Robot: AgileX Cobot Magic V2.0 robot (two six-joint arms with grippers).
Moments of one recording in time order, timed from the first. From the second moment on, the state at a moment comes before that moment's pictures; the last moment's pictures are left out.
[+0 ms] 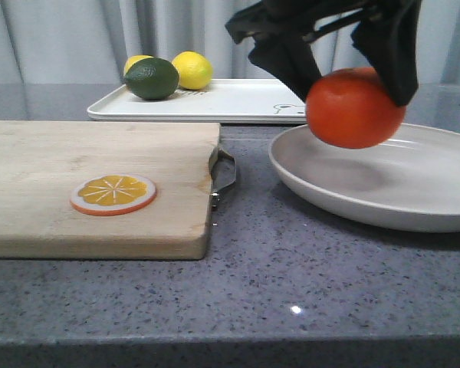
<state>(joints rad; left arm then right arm) -0.84 1.91 -1.74 -0.30 0.86 0.06 0.00 0.59 -0.44 -0.06 0.30 0.19</state>
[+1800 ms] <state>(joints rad) -0.85 1.77 -1.82 -0.25 0.88 0.06 0.00 0.59 -0.44 -0.06 0.34 0.19</state>
